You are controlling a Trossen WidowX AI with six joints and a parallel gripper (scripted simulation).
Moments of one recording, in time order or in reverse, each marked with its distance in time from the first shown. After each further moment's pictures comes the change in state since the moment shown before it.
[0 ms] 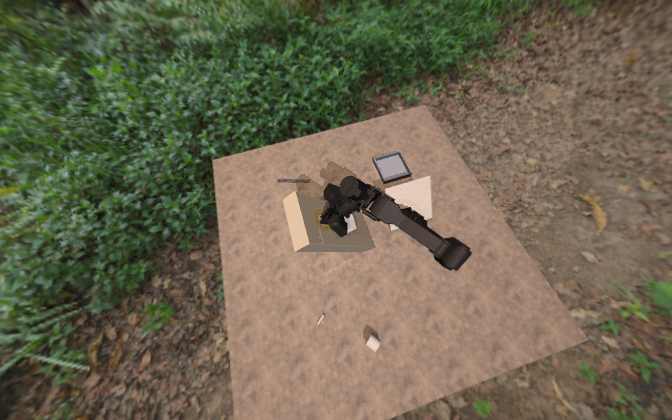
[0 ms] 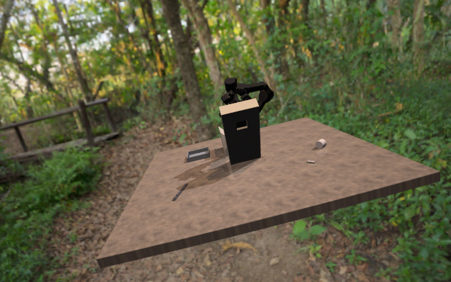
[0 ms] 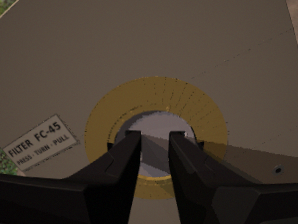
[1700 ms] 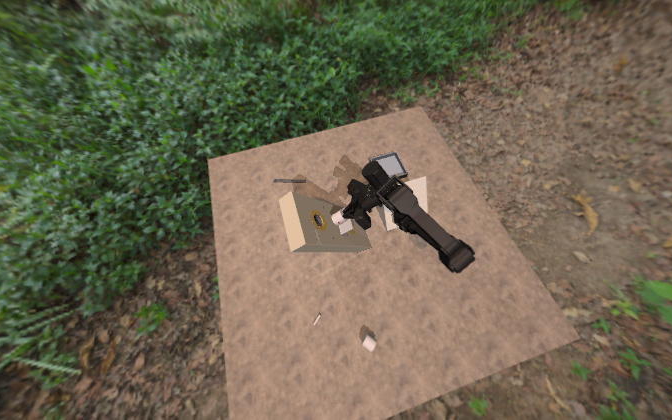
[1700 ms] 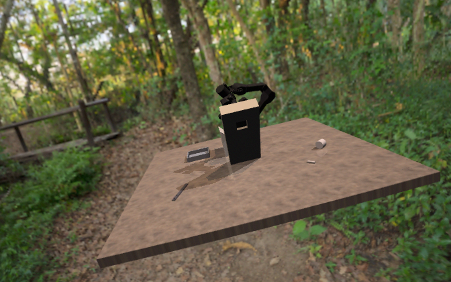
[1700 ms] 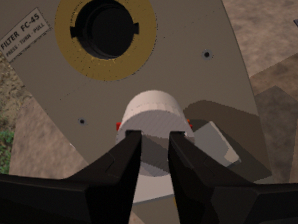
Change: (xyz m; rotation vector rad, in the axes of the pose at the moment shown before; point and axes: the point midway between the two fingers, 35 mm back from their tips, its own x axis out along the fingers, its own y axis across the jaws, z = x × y) arm -0.064 -0.039 -0.061 -0.003 0.027 -0.019
